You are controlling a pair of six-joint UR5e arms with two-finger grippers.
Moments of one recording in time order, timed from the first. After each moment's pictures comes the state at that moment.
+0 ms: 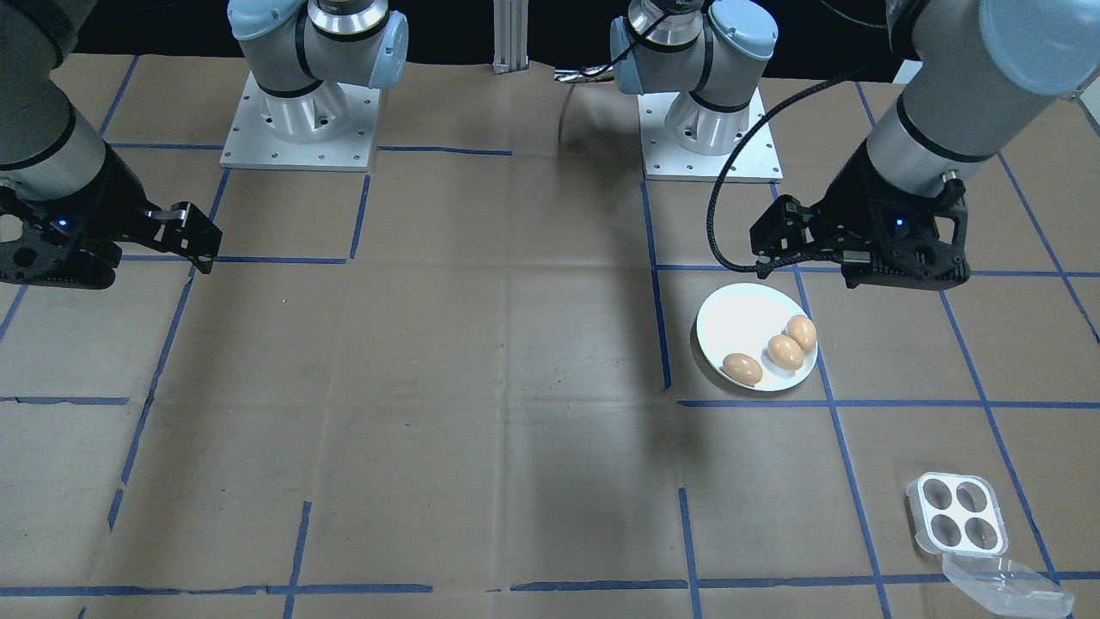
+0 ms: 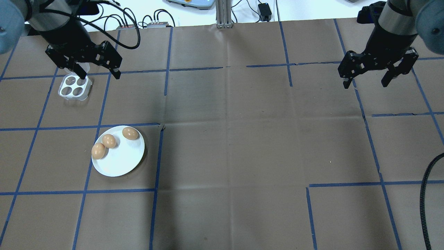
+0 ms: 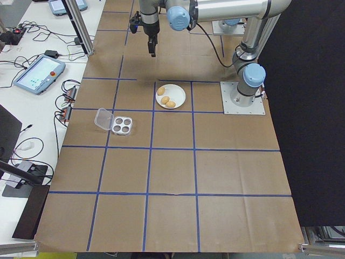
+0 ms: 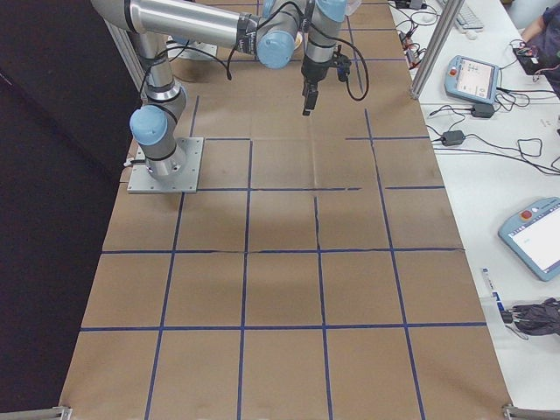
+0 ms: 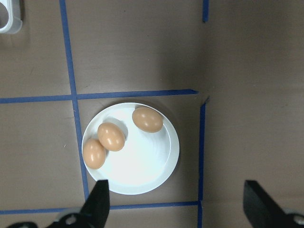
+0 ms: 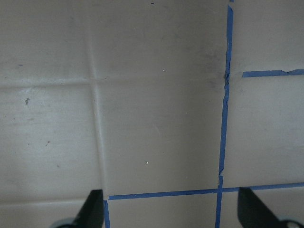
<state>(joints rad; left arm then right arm) -1.47 -1.69 -1.43 -1.64 1.54 0.22 1.39 -1.48 1.60 -1.57 -1.64 -0.14</state>
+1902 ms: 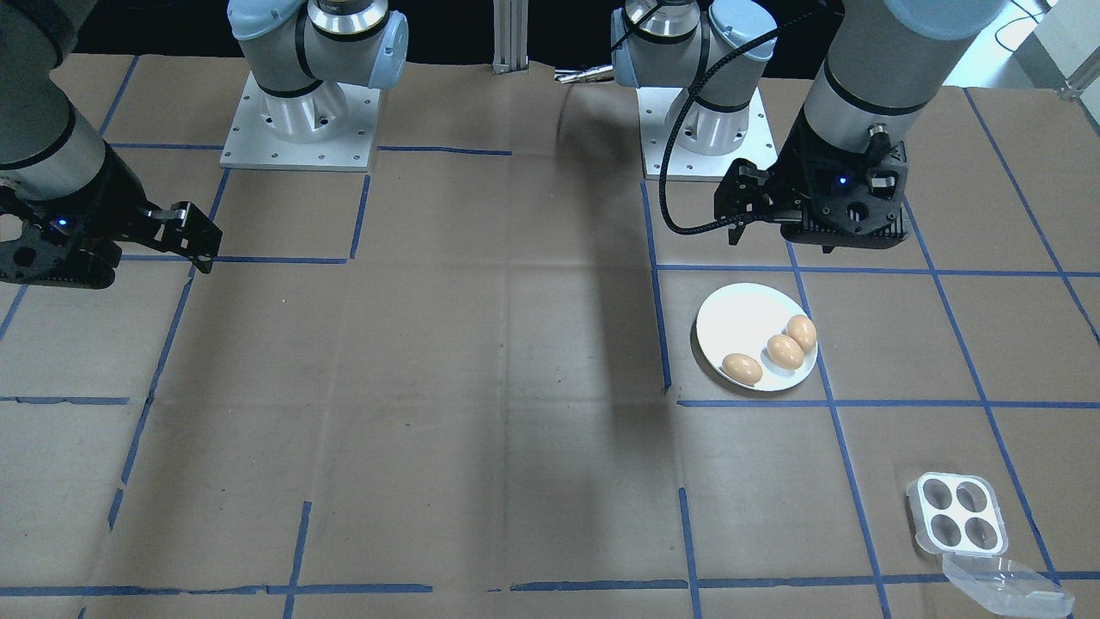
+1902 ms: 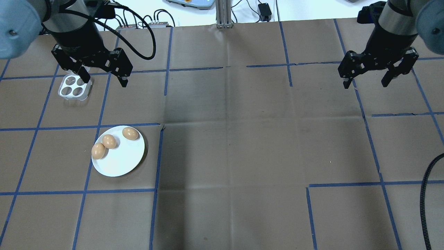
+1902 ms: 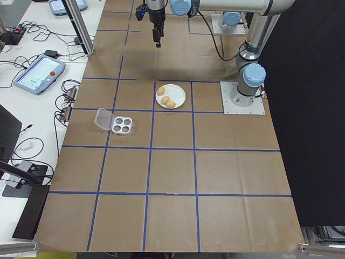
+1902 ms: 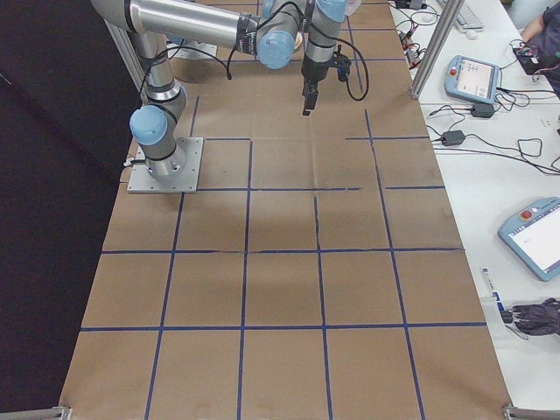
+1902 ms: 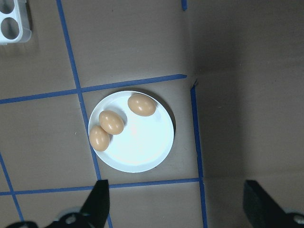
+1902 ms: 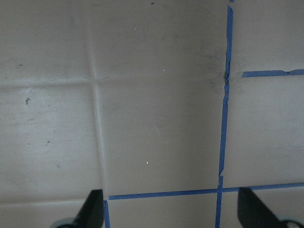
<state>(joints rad) -1.54 -1.65 -1.48 -1.66 1.65 0.16 1.39 -1.48 1.60 -1.57 -1.64 -0.14</state>
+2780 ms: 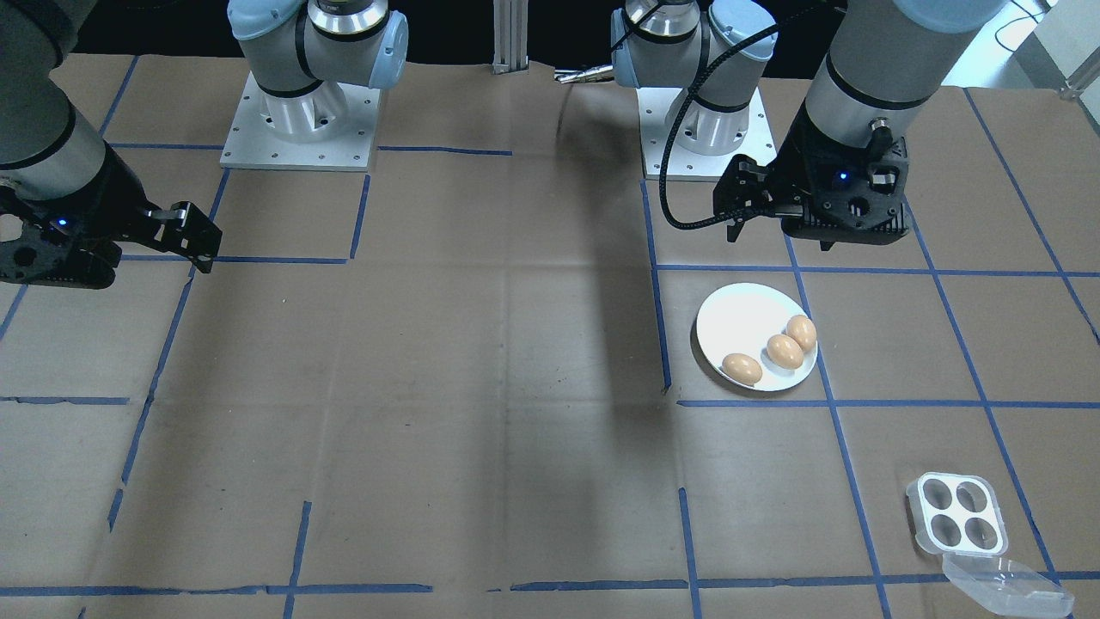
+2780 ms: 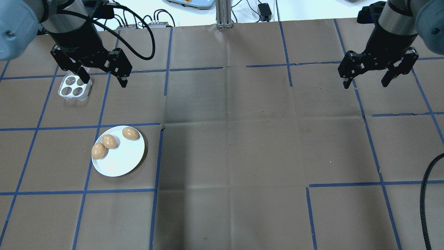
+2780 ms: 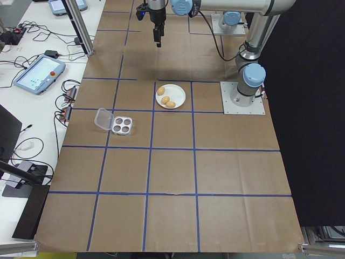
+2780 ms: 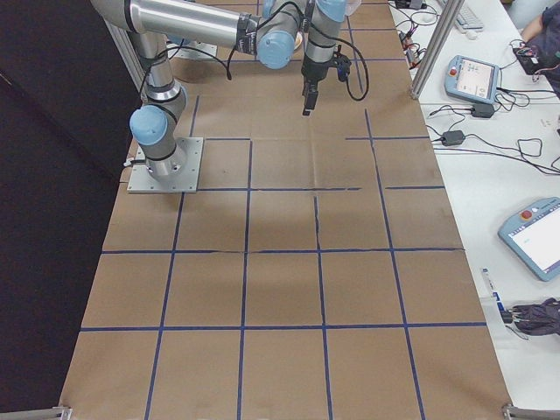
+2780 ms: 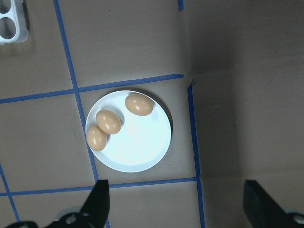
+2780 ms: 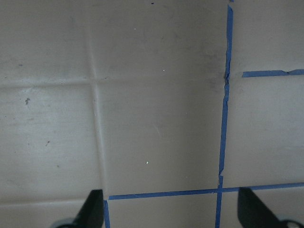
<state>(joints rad) -1.54 -1.64 -1.48 -1.66 1.64 0.16 1.39 -1.48 1.60 -1.57 -1.64 -0.14</state>
